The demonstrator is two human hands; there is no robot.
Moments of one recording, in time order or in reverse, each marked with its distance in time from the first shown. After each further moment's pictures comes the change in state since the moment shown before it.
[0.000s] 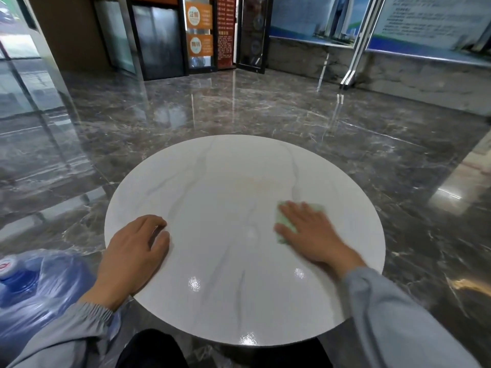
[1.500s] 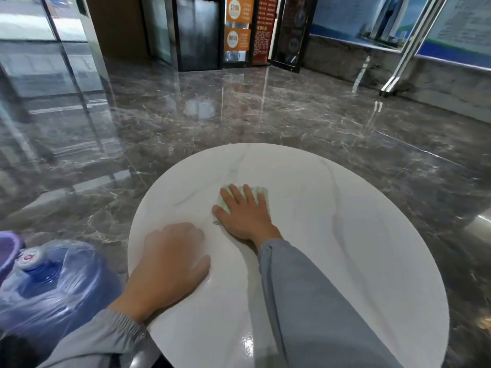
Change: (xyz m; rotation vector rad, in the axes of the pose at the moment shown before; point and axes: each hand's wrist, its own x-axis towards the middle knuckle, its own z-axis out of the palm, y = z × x) left_hand 0.028 -0.001 0.012 0.124 -0.085 0.091; right_hand 0.153 -0.190 0.006 0.075 -0.080 -0.264
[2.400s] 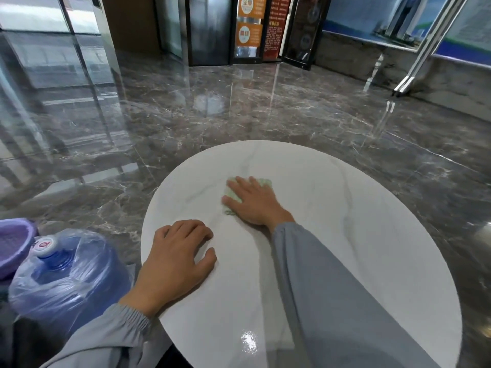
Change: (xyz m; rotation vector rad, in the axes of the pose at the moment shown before) left_hand -0.005 -0.002 -0.001 -0.104 0.082 -0.021; right_hand 0.025 0.012 -0.013 -0.046 -0.031 -0.073
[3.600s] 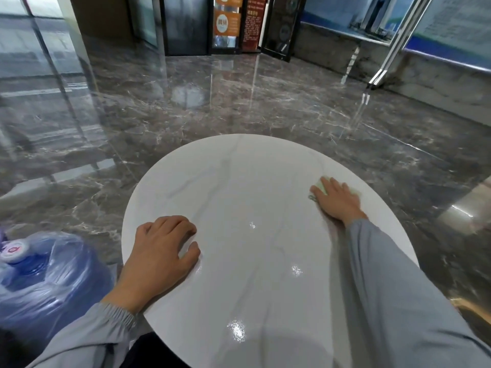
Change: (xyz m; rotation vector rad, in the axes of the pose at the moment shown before) left_hand 0.004 0.000 0.000 0.011 0.001 0.005; right_hand -0.086 0.206 -0.039 0.085 0.118 0.660
